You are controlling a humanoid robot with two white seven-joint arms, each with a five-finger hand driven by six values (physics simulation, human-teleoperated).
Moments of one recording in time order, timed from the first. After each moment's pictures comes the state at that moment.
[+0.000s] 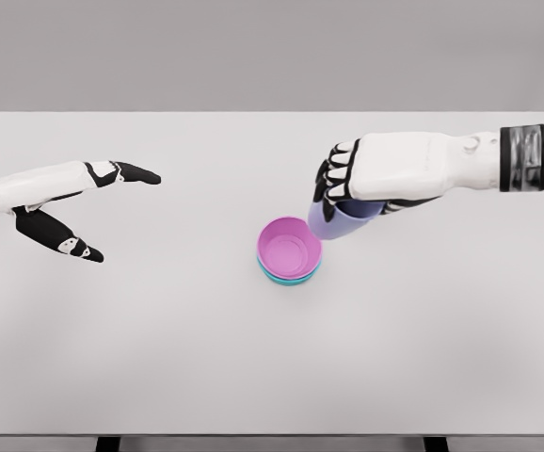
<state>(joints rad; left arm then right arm) -0.54 1.03 -0.63 -1.56 0.36 -0.61 -0.61 -0.92 -0.88 0.83 -1.75 0.20 -0.61 0.61</state>
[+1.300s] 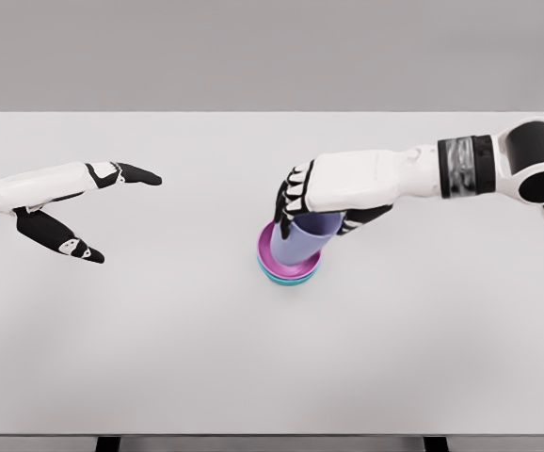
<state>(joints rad) -0.53 1.03 -0.63 -1.56 0.36 -0.61 -0.61 -0.97 -0.74 0.97 -1.62 0.12 -0.61 0.61</state>
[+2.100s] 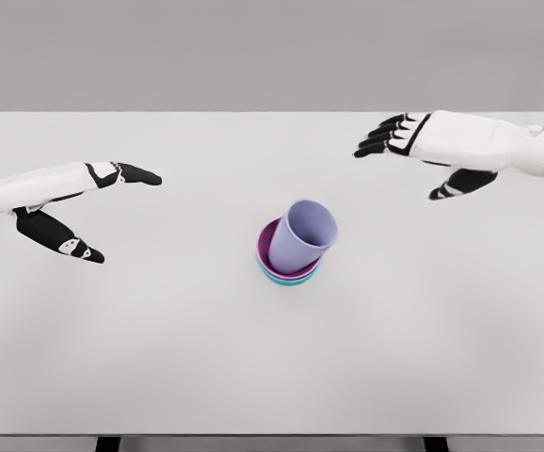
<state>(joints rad) -0.53 1.03 -0.63 -1.56 0.36 -0.61 -0.61 -0.71 -0.88 0.57 -1.55 0.15 -0.61 0.61</state>
